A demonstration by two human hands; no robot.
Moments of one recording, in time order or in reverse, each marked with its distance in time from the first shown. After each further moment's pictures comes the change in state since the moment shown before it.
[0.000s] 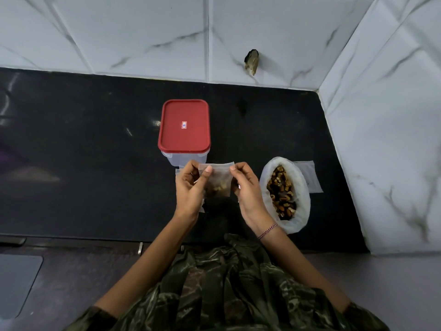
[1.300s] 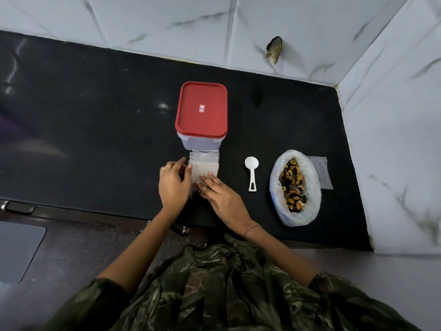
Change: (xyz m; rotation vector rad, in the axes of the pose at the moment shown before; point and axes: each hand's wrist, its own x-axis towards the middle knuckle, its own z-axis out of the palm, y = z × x) left_hand 0.006 -0.058 -0.080 0.934 0.248 -0.028; right_hand -0.001 0.099 0.009 -1.368 -0.395 -0.848
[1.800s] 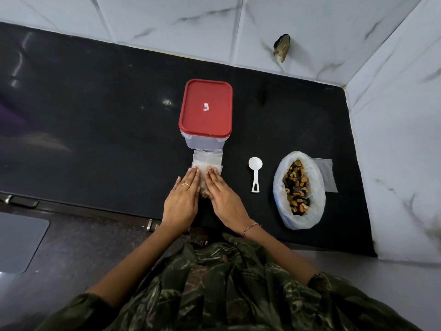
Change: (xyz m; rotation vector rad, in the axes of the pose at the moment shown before) left_hand -0.034 -0.029 0.008 0.356 -0.231 0.431; right_hand 0.006 0.001 0.010 0.021 -0.165 0.134
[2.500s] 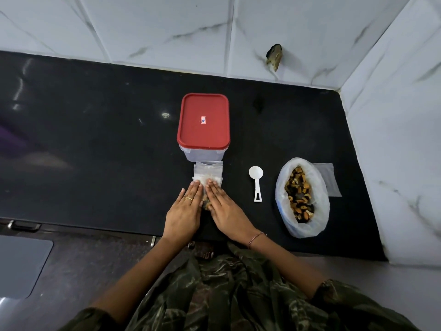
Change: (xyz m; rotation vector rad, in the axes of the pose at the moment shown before) left_hand 0.005 -0.005 -0.004 0.205 -0.094 0.074; right_hand 0.002 0.008 0.008 -0.085 -0.065 -0.026
